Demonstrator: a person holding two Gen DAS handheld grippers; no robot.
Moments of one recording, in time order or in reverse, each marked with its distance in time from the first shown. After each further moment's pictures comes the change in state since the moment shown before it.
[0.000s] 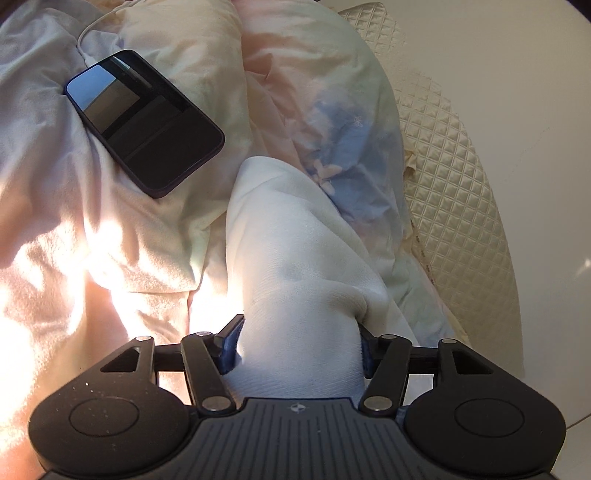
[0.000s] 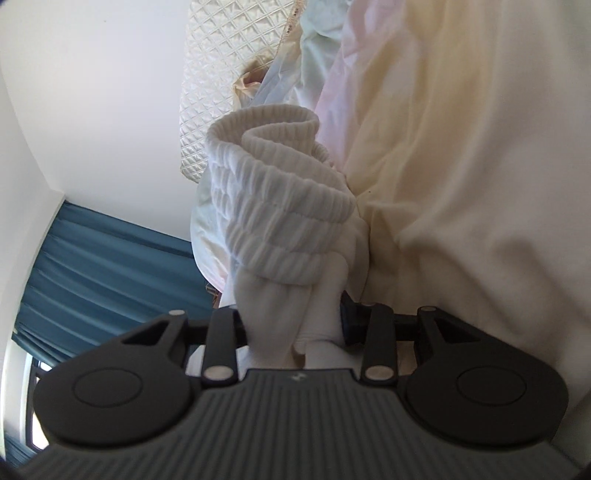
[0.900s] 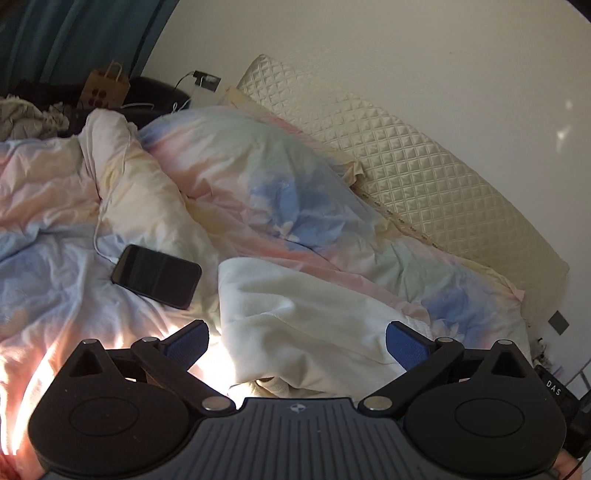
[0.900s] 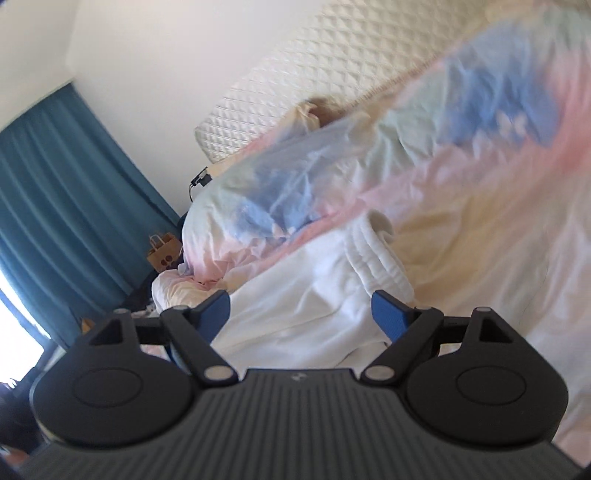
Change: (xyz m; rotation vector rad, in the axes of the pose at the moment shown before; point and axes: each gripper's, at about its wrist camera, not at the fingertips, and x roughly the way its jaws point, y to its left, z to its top) left arm -0.199 -0.148 -0.055 0.560 -0.173 0.202; right arm -0.126 0.185 -0.021 -0.609 -0.075 -0.245
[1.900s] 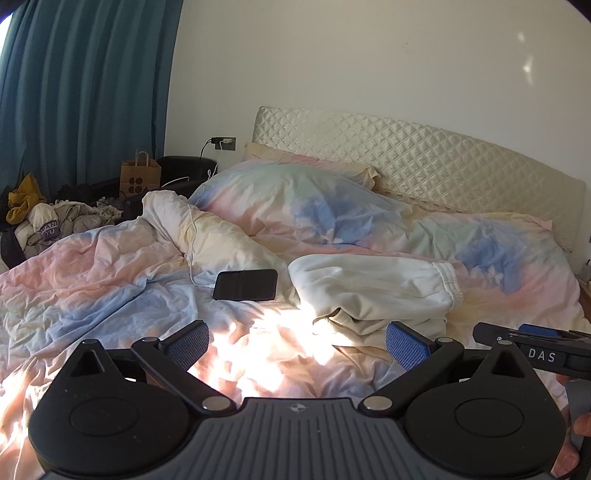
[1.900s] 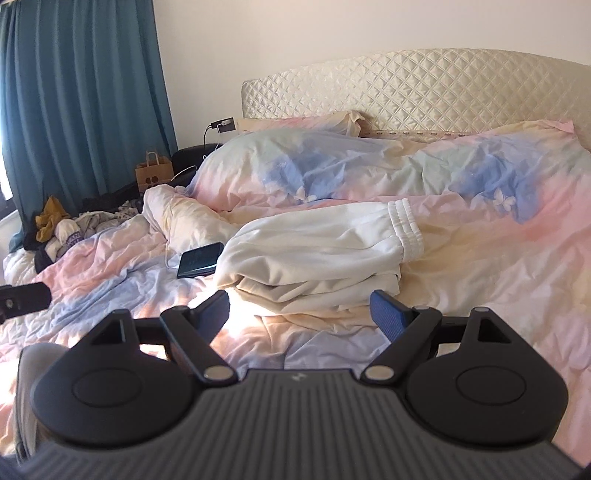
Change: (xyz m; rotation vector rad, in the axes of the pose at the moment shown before) left arm -0.196 -0.034 -0.095 0.272 -0.098 0.212; right arm -0.116 0.139 -0.120 -0.419 0.036 -0.145
